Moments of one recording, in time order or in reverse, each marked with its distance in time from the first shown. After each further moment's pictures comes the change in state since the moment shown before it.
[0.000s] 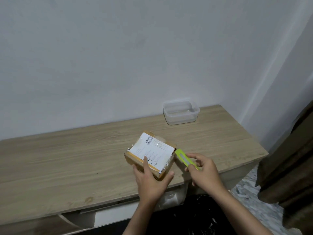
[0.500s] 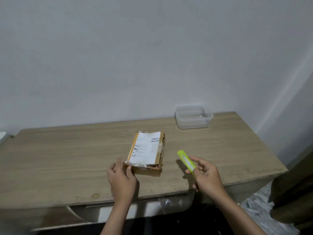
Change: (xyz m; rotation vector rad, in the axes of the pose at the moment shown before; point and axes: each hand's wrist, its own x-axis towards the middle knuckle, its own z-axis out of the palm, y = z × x) left_hand 0.043 -0.050 -0.062 0.059 0.476 0.022; right_hand 0.018 0.004 0.017 0.173 -0.122 0.049
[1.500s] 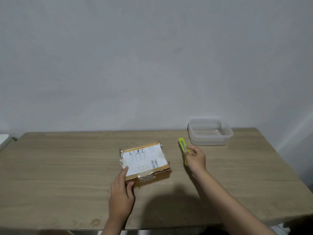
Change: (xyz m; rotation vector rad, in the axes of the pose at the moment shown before) left_hand 0.049 -0.046 0.017 0.046 -0.111 0.124; right_hand 0.178 0.009 0.084 0.045 0.197 0.064
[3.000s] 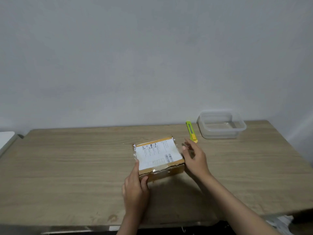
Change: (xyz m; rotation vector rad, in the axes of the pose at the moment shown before) left_hand 0.007 0.002 -0.006 0.025 -0.052 -0.025; right_hand -0.036 0.009 0.030 -0.233 -0.150 -0.436
